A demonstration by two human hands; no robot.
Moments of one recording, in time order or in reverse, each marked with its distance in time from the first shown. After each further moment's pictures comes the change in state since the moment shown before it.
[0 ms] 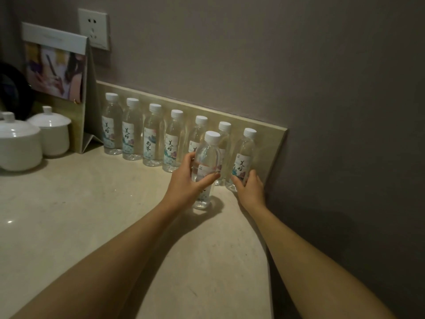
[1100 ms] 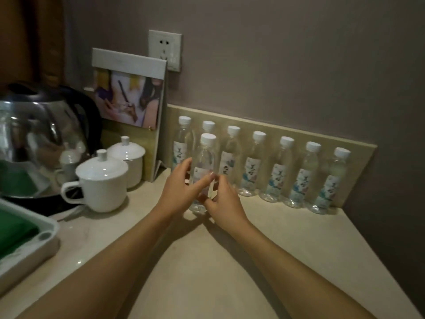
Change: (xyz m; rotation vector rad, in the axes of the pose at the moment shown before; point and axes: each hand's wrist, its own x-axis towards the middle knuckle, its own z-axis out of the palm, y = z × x) left_hand 0.055 -0.090 -0.223 0.038 -0.010 0.000; right_hand -0.075 -0.224 0.179 0.089 -0.246 -0.186
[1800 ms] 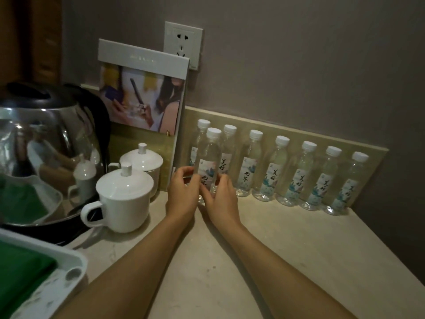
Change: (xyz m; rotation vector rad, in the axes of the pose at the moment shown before) left_hand 0.034 -0.054 -0.025 -0.341 0.137 -0.308; right_hand 0.042 -0.032 0.078 -0.050 0.252 0.115
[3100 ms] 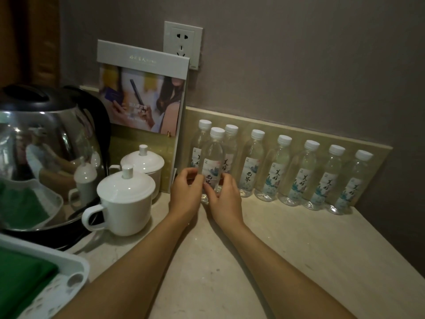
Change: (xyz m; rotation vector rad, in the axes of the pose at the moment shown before) left_hand 0.009 -0.002 0.001 -0.056 -0.078 -0.074; right_hand 0.004 0.001 0.002 0.062 0.061 0.022
